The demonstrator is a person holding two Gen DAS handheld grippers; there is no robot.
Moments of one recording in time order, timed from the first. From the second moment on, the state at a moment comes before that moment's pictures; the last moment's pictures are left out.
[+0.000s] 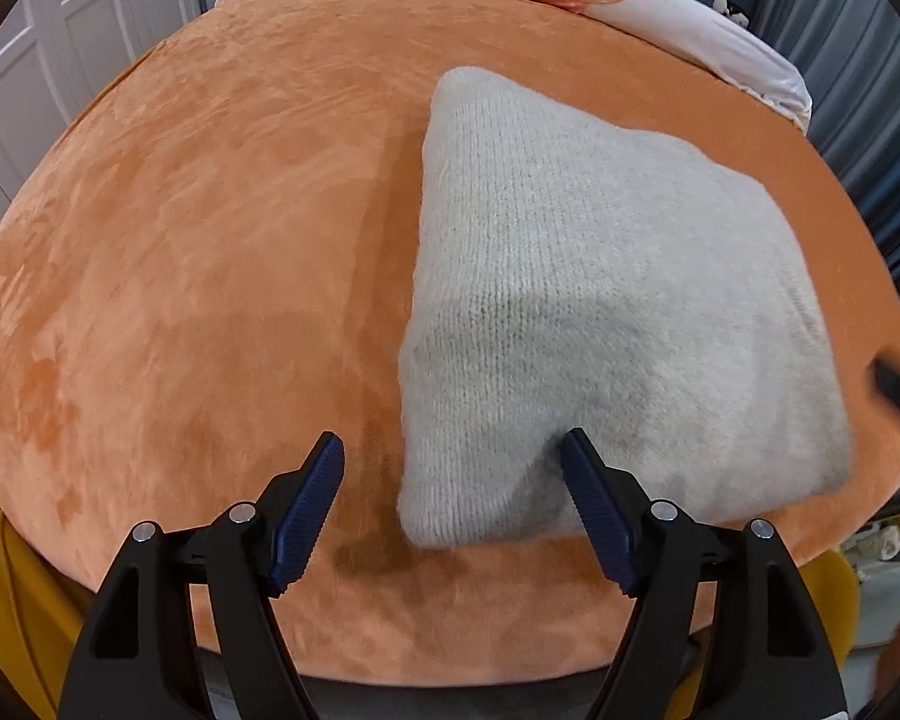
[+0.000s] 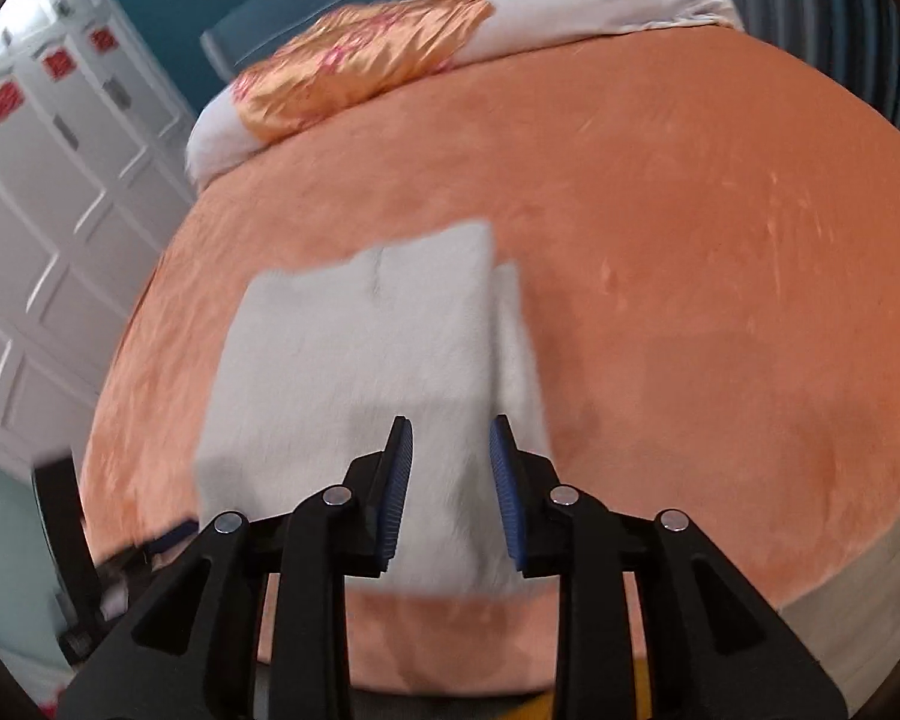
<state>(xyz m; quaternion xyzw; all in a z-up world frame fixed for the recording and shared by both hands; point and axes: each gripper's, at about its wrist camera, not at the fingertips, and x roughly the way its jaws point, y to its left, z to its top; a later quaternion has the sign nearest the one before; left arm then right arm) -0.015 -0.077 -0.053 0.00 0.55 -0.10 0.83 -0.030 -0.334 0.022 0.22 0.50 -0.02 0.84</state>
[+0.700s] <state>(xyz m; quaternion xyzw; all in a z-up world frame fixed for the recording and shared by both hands) -0.045 -0.033 -0.034 -0.03 0.56 -0.08 0.83 0.062 -0.210 -0.014 0.11 0.58 0.09 0.80</state>
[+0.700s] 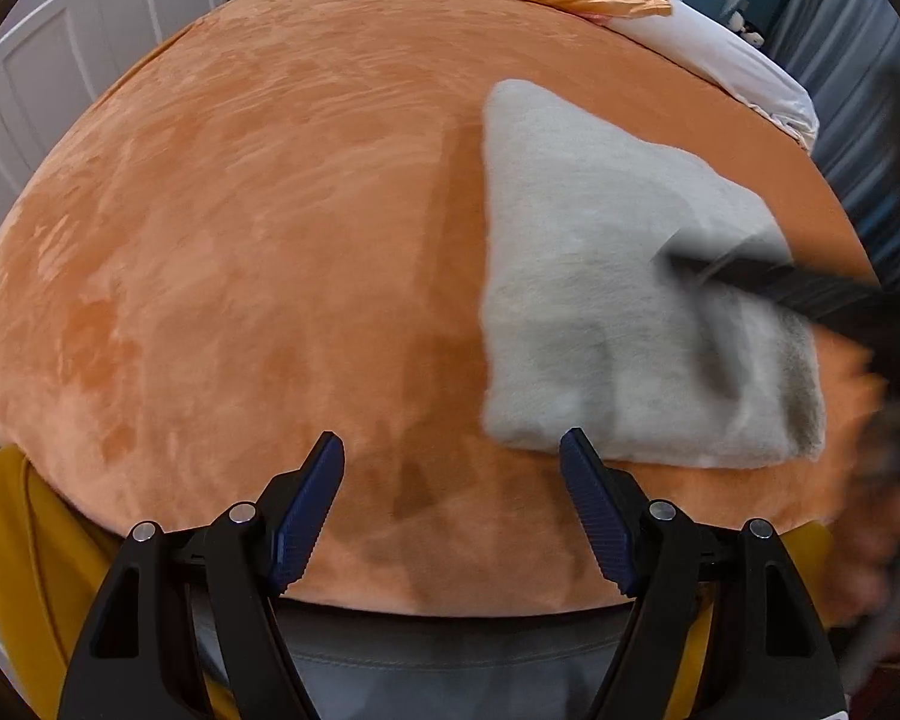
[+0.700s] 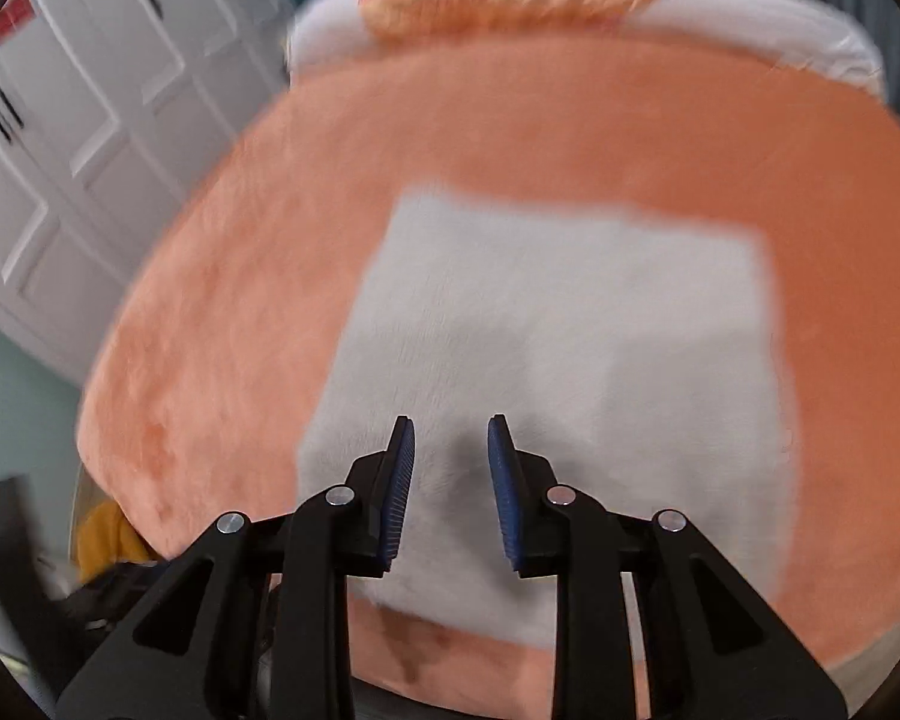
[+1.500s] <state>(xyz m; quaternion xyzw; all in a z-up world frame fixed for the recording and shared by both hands) -0.041 -0.026 -0.019 -0.04 0.54 -0.08 0.83 -0.023 -0.273 0.027 0.14 0.53 0.03 0.83</state>
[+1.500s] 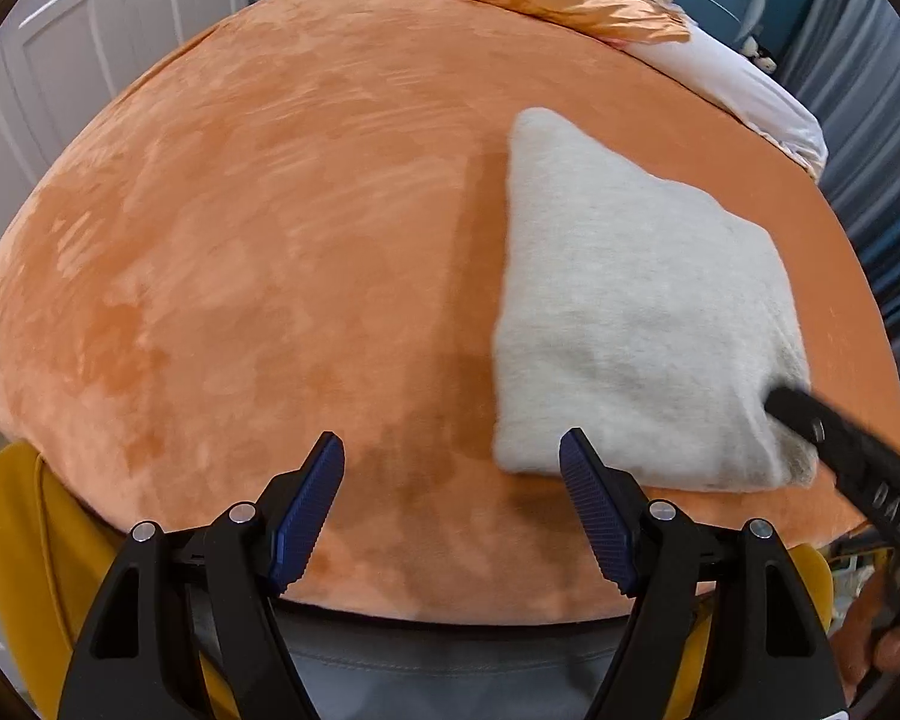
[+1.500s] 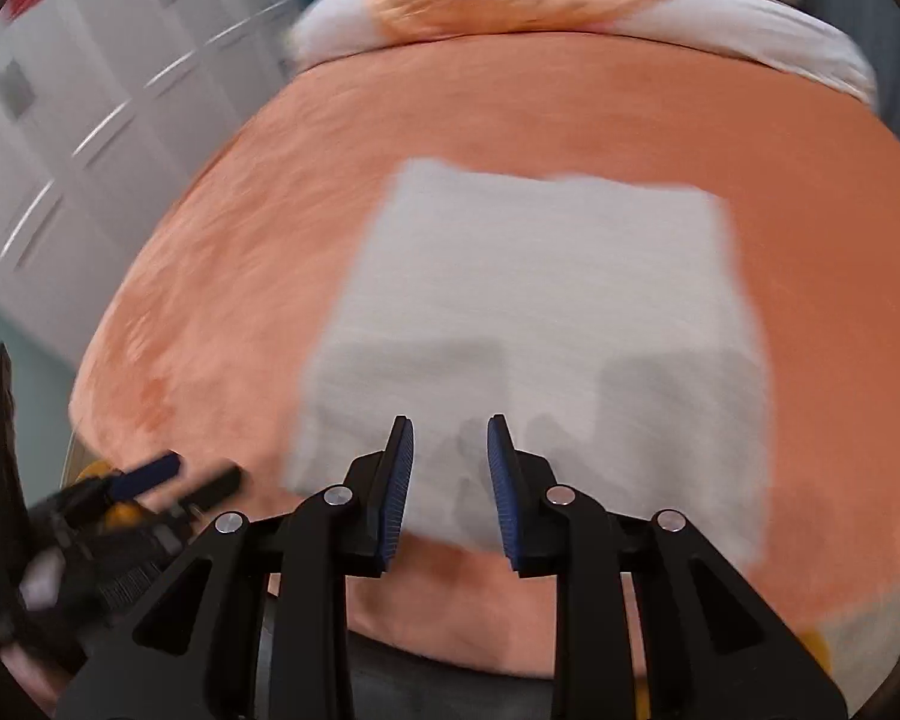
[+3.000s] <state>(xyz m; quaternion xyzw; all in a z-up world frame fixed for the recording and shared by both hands) 0.019 -0.123 -0.012 0.04 0.52 -0.08 0.85 0.020 -0.321 -0.002 0.20 0.53 0.00 0.83</state>
